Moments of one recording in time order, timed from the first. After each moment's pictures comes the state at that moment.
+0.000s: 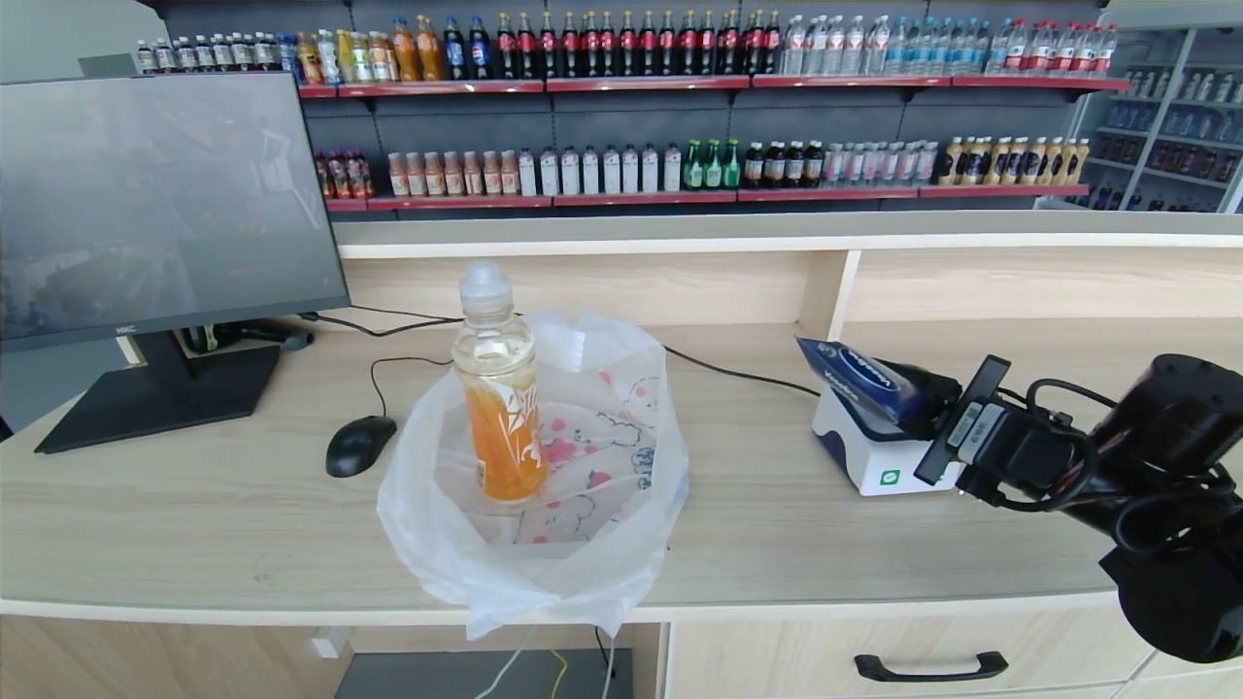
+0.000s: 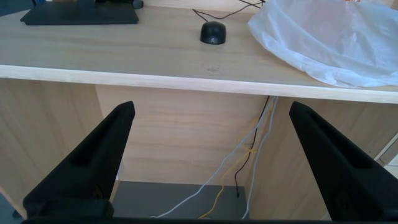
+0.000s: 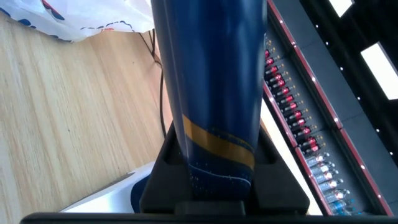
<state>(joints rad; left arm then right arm) 0.00 0.00 0.00 0.00 0.00 0.00 0.11 1.90 -0.49 -1.57 0.67 -1.01</state>
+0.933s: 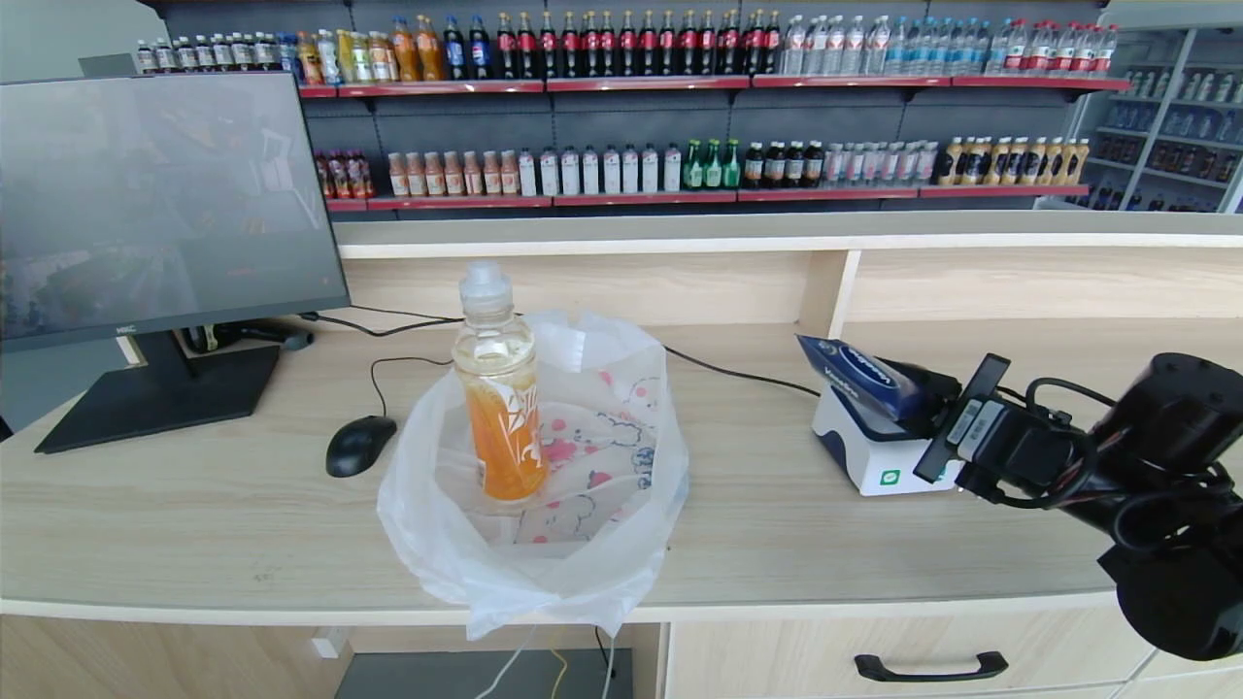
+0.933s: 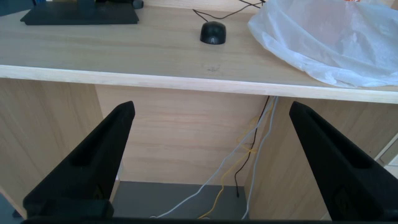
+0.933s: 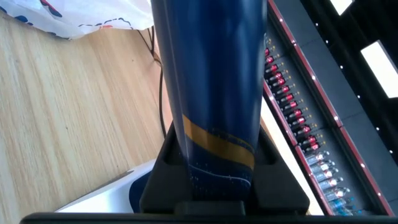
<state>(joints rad) 0.00 0.00 0.00 0.00 0.00 0.00 0.10 1.91 -0.50 -1.57 0.67 -1.00</state>
